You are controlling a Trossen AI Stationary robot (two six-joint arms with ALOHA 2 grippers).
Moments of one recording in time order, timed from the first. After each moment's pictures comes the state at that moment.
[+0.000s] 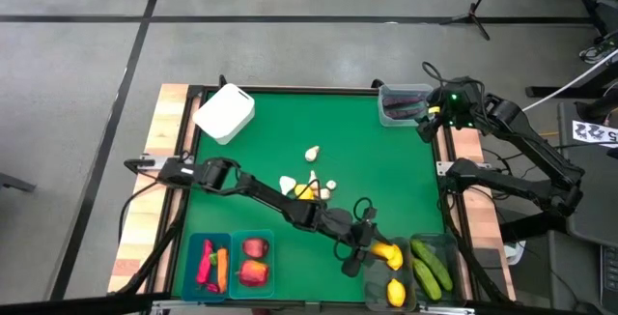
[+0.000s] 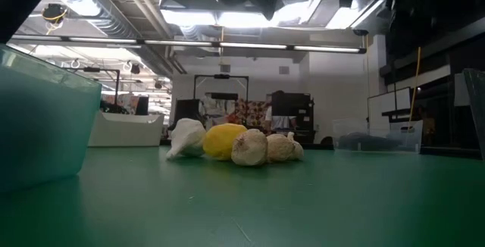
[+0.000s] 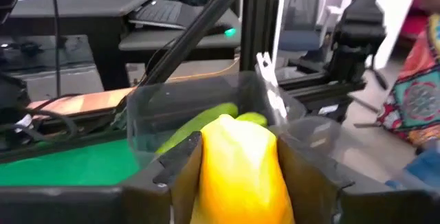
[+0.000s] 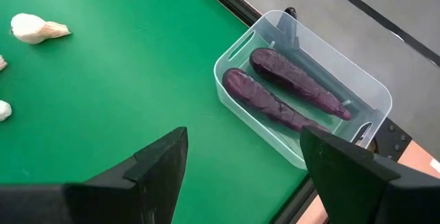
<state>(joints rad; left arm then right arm) -0.30 2.40 1.78 0.47 0.03 0.01 -0.75 0.77 1.00 -1.08 0.07 -0.03</state>
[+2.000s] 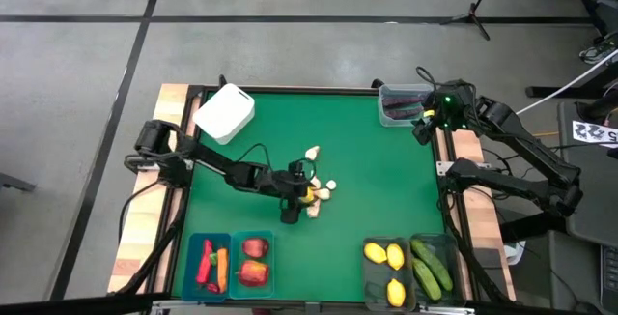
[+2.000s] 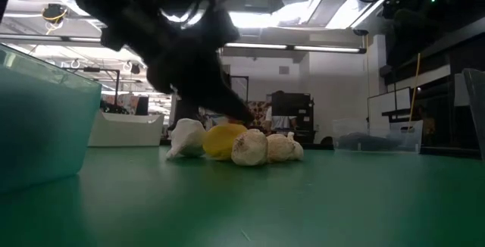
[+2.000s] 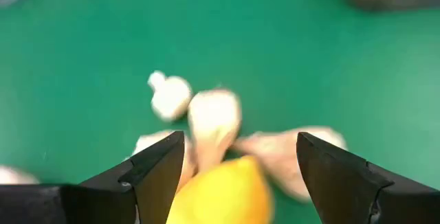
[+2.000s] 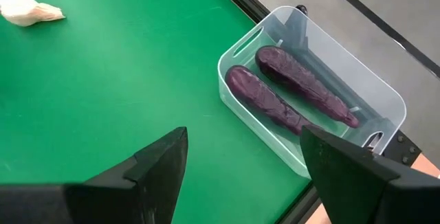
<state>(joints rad) -0.15 1.78 0.81 0.34 -0.15 0.00 -0.75 0.77 0.92 -1.00 0.07 -0.08</state>
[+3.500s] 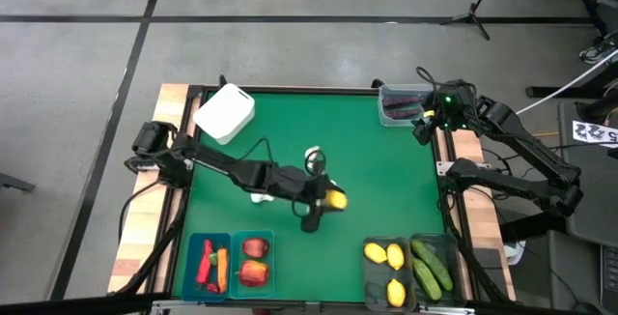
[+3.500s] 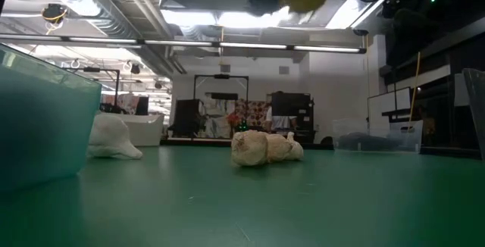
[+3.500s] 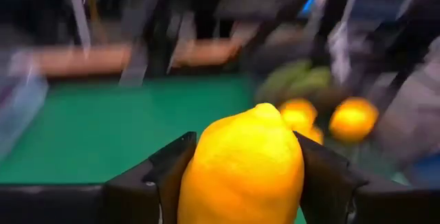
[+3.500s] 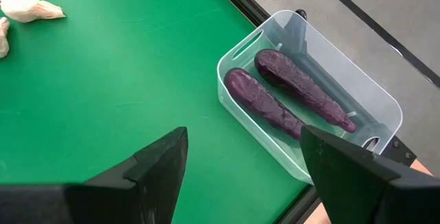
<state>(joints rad) -0.21 1.77 1.17 0.27 -0.12 -0.03 -0.75 0.77 0.92 -1.00 0.07 -0.11</state>
